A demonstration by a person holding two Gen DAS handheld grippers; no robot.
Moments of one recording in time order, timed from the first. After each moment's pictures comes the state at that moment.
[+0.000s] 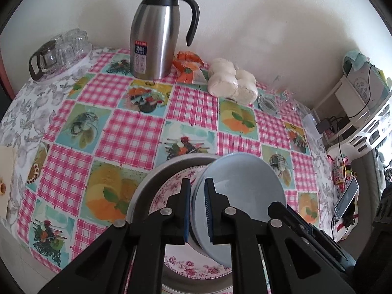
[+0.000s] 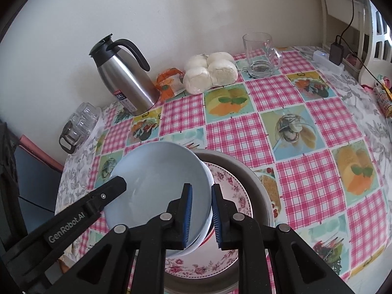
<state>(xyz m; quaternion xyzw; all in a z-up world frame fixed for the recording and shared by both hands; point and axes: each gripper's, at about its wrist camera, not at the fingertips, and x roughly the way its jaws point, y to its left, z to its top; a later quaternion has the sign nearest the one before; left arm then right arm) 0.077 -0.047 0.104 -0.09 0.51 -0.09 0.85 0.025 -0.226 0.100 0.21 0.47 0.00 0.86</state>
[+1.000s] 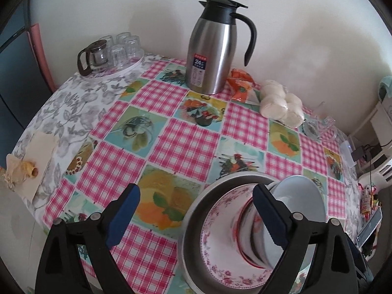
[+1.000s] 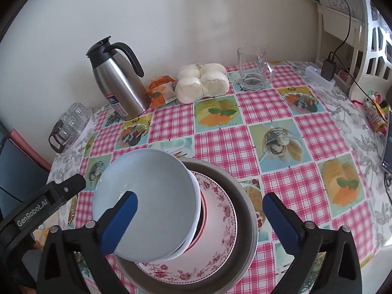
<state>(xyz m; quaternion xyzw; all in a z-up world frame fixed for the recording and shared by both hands) 0.071 -0.002 0.104 -0.09 0.49 0.04 0.86 0.021 -0.228 0.105 0.17 0.45 -0.03 0.88</state>
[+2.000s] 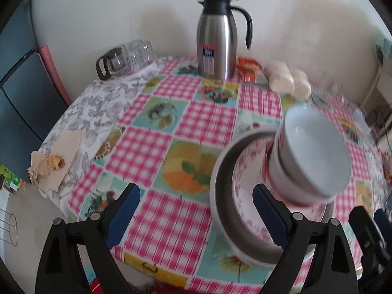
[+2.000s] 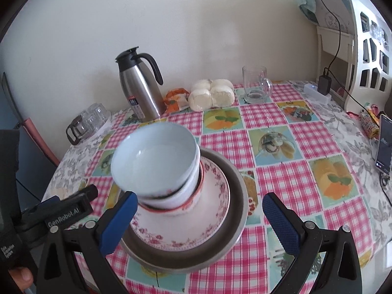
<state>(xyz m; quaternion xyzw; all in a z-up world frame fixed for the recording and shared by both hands) -0.006 -0.006 0.084 0.00 0.49 0.07 0.87 -0.063 -0.220 0.103 0.14 0.39 0.00 0.91</state>
